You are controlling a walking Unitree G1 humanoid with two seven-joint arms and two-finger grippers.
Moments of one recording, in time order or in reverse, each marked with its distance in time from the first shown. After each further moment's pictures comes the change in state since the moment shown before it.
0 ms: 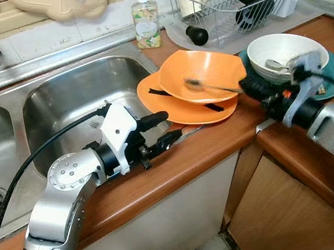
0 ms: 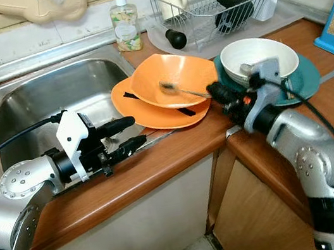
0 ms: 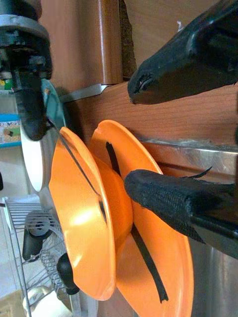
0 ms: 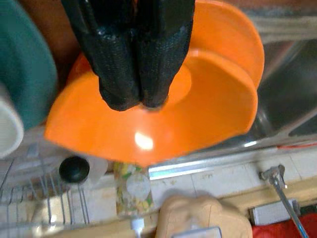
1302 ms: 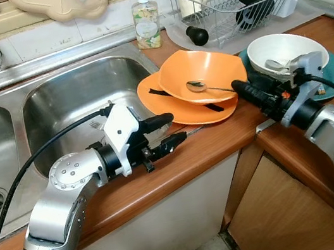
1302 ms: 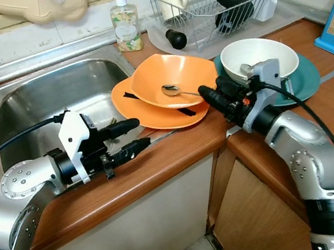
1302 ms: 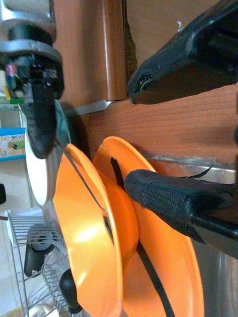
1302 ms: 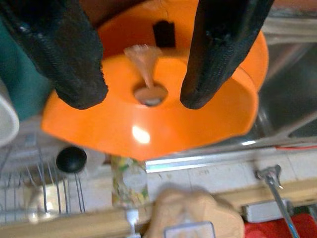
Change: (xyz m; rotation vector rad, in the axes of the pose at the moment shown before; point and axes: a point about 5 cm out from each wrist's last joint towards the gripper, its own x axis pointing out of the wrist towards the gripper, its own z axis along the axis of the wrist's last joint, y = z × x) left arm 0.002 -0.005 0.003 -0.028 -0.009 -0.051; right arm 0.003 -0.003 -0.016 -0.036 -0.010 0.017
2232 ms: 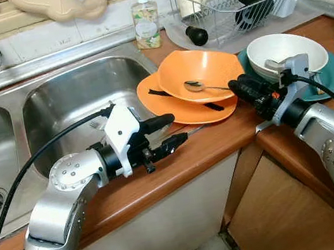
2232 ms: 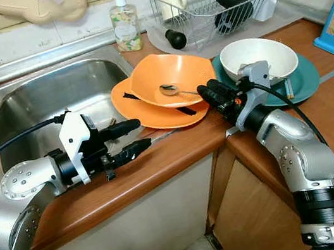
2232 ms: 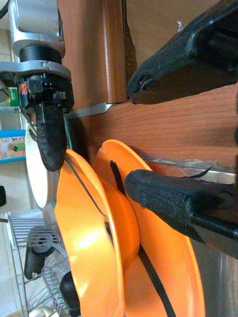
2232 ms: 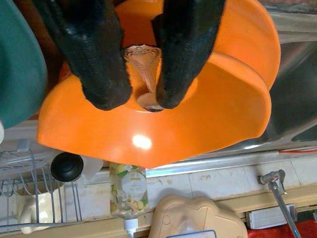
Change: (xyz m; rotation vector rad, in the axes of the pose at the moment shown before) left arm 0.000 -0.001 0.001 0.003 -0.001 -0.004; right arm 0.014 -0.003 -0.005 -0.004 0.000 0.014
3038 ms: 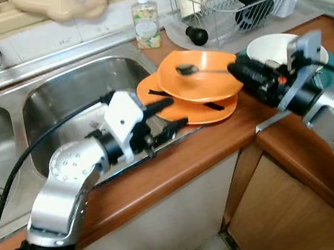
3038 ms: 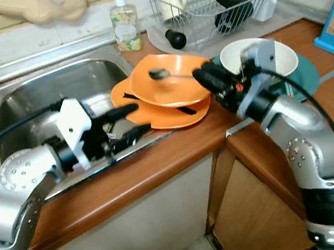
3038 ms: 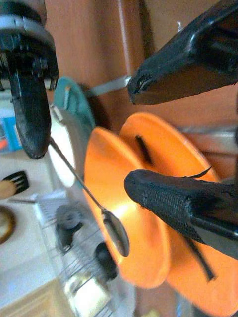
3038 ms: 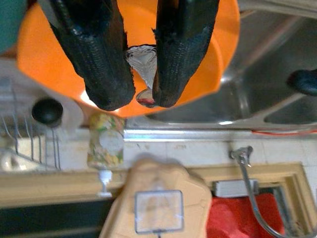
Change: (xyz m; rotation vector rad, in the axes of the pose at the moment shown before) left arm 0.011 0.009 0.025 0.159 -0.067 0.085; right arm -0.004 0.025 0.047 -0.085 -0.099 0.103
